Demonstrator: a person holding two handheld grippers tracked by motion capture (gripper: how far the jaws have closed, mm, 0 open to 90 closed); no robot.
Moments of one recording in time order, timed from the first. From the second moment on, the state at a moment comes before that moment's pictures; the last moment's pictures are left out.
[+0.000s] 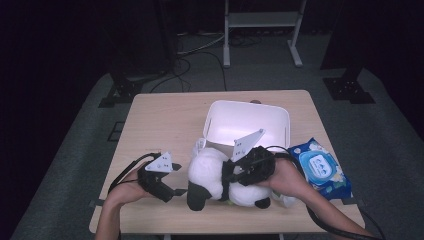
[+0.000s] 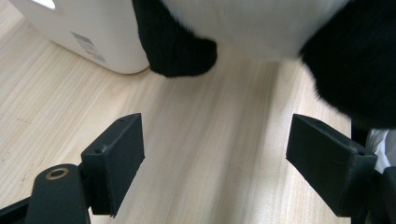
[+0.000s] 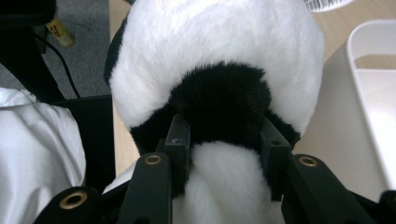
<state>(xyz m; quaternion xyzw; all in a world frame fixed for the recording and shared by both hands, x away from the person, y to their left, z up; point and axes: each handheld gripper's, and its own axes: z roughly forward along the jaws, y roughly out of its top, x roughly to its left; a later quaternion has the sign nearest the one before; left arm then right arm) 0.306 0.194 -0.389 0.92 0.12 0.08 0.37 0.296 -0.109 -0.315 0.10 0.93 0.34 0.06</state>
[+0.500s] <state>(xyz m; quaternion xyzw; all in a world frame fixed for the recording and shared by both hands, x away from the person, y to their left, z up) 0.306 0.195 -0.391 0.92 0.13 0.08 0.37 0.299 -0.120 -0.277 0.10 0.92 0.36 0.06</state>
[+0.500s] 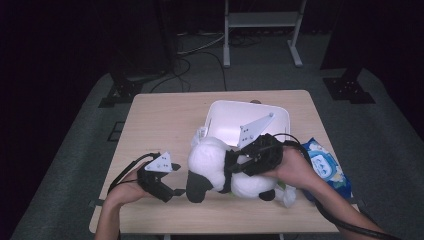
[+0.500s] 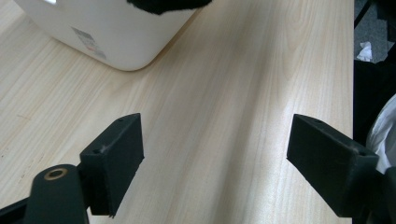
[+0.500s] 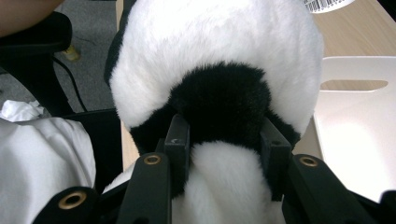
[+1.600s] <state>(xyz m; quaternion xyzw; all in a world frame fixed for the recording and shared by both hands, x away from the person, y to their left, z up) 0.307 0.201 -0.390 0.91 0.13 0.08 0.37 0.316 -0.144 -0.237 0.13 0.92 0.36 0.08</state>
